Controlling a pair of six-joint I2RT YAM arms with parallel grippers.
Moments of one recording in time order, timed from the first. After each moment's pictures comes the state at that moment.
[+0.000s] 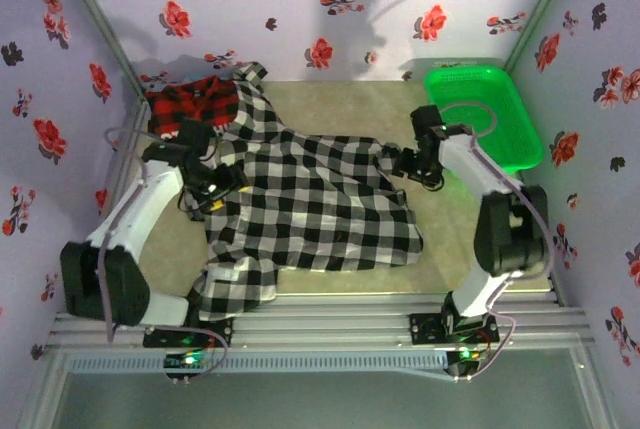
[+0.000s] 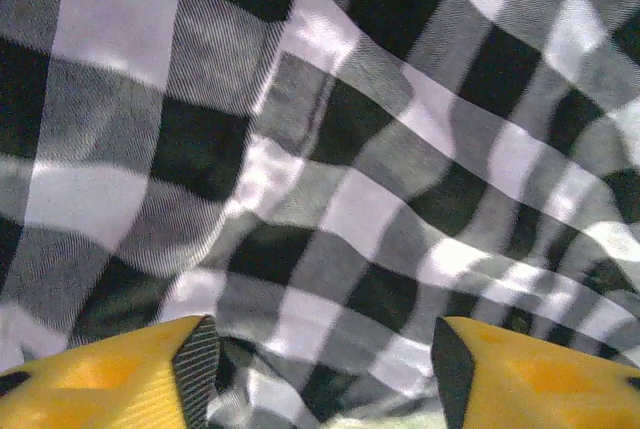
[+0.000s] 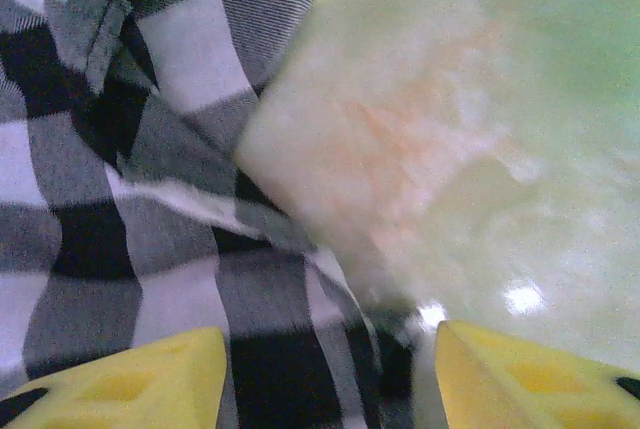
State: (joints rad) left arm -0.22 1.44 1.14 -0.97 0.26 -0.65; right arm 0.21 1.77 1.33 -0.86 -0.10 0.50
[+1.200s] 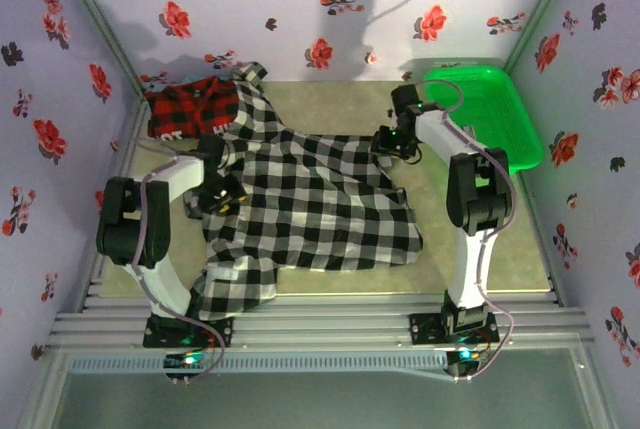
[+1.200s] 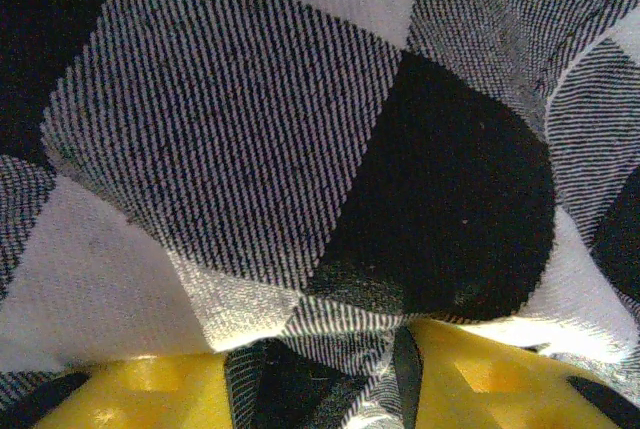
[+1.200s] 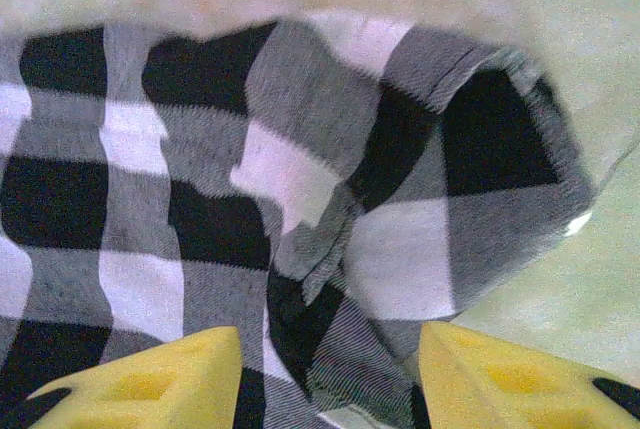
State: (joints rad) left arm -0.17 1.77 1.05 -0.63 0.15 -0.65; right arm 0.26 2.06 1.62 -0.79 -0.19 0.38
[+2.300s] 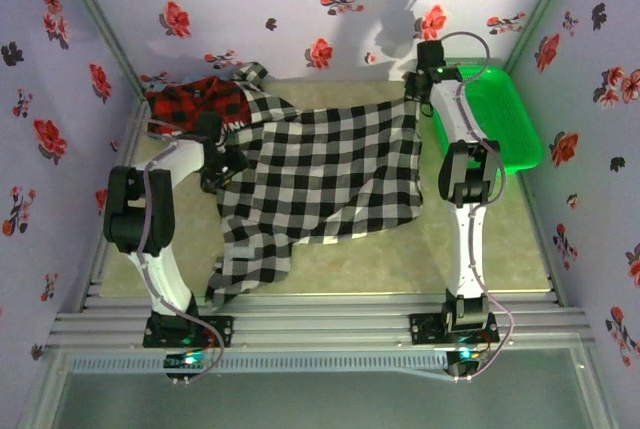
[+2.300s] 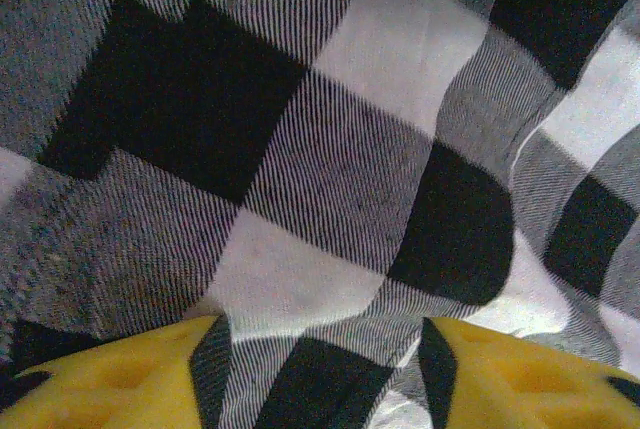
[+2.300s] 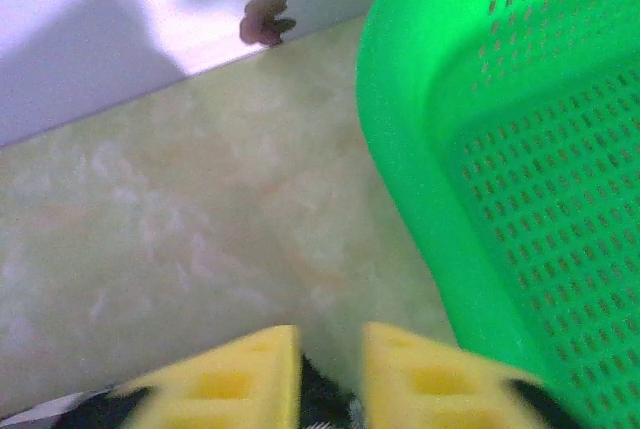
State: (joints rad) left arm -0.14 1.87 1.25 -0.54 0.17 -0.64; right arm 0.09 2.49 2.43 -0.83 0.10 0.37
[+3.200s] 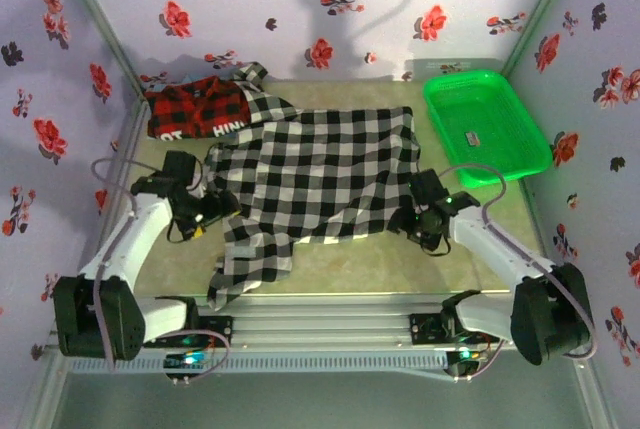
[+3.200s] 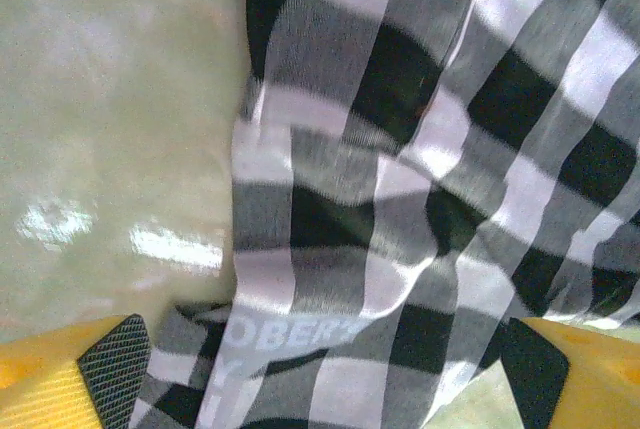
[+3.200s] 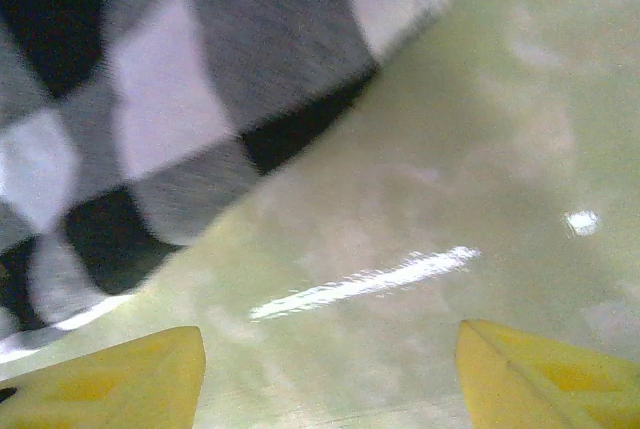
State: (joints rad) left arm -0.14 1.20 0.85 -0.95 0.25 -0.54; right arm 0.38 1.19 0.68 -0.78 -0.10 0.81
